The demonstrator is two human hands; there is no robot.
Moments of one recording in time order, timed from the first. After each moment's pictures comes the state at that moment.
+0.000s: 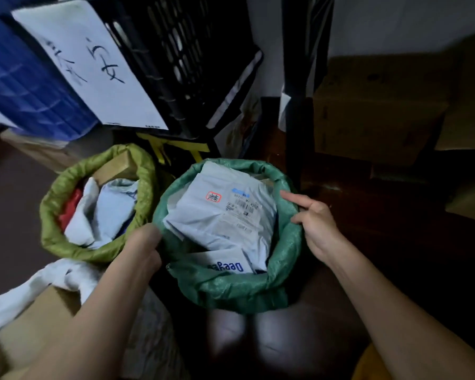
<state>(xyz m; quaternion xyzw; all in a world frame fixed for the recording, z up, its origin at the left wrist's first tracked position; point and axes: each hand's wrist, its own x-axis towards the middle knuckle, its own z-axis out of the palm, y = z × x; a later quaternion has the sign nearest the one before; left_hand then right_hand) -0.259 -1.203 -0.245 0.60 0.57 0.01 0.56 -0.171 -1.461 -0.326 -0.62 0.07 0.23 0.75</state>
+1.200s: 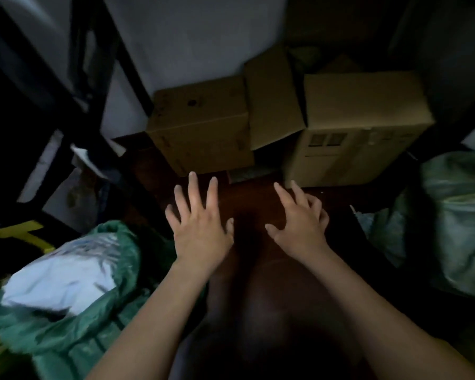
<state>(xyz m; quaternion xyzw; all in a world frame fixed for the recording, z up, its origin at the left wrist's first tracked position) -0.163 -1.487 -0.288 0.99 -0.10 0.05 0.02 -0.200 -1.661 -0.321 -0.95 0.18 0.01 0.27</state>
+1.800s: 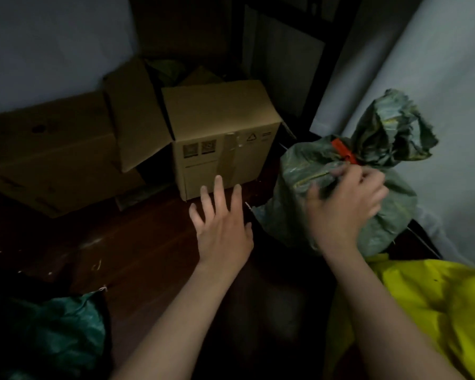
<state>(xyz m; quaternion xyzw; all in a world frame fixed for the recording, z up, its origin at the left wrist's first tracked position) -0.227 -1.698 -0.299 0.93 -0.34 0.02 0.13 -0.319 -1.829 -0.246 -0.79 0.51 -0.33 0.07</state>
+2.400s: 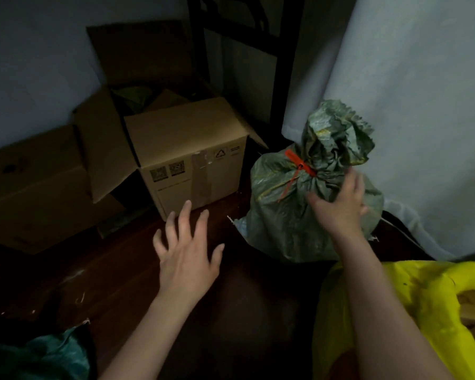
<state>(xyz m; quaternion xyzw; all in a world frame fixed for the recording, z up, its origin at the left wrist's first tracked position) -0.233 -1.697 -0.295 0.93 -0.36 0.02 0.09 -0.363 -1.913 -0.241 -0.69 0.58 -0.19 0.38</state>
